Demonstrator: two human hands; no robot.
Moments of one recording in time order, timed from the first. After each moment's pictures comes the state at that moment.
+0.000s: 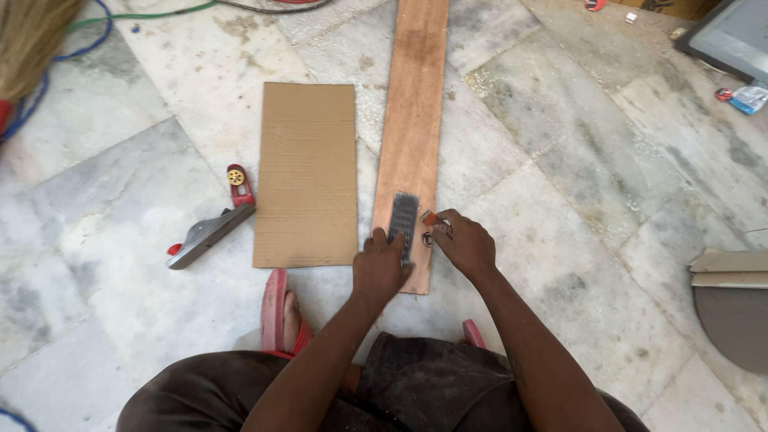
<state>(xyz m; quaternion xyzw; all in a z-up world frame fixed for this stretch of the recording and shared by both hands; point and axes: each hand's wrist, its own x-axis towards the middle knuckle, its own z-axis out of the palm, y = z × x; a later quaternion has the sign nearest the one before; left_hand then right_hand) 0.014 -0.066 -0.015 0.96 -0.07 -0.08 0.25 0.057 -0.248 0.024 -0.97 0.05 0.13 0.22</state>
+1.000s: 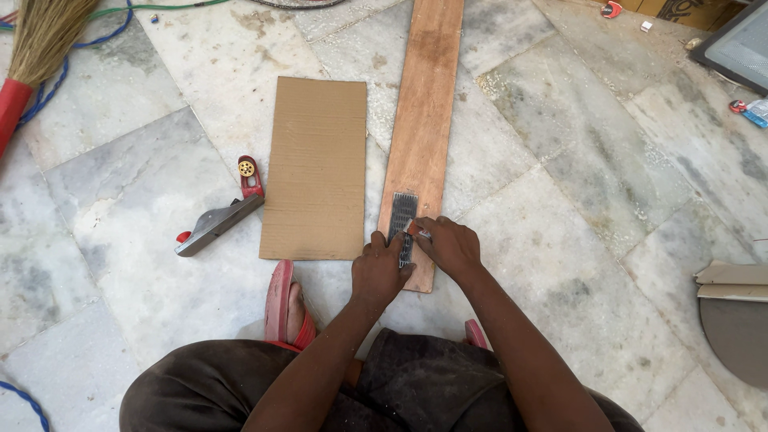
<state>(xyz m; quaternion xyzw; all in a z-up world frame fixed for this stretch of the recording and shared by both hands) -0.004 -0.058 -0.015 0.95 -0.04 -0.07 0.29 0.056 -0.220 0.010 -0.98 -0.10 0.13 0.12</state>
